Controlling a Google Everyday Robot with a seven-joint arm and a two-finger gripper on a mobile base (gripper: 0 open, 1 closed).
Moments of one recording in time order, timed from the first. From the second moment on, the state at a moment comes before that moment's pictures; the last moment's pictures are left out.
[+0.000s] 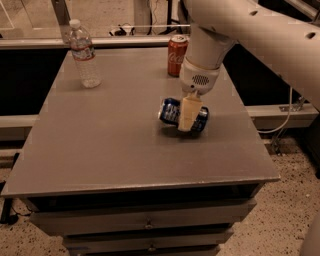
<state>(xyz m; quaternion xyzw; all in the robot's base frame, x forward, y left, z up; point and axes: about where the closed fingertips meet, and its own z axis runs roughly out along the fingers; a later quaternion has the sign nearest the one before) 0.551 -0.079 0.844 -0.67 0.74 0.09 0.05</state>
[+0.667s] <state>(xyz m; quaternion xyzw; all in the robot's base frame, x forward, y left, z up) 0.570 -0.054 0.839 -0.68 0.72 0.06 0.05</state>
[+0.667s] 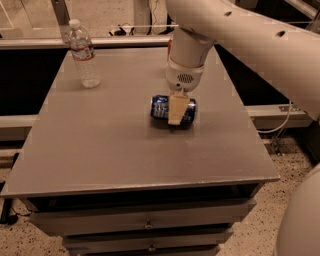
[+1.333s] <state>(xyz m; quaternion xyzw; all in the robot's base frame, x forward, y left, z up) 0.574 -0.038 0.840 -0.69 0.72 0.06 0.06</state>
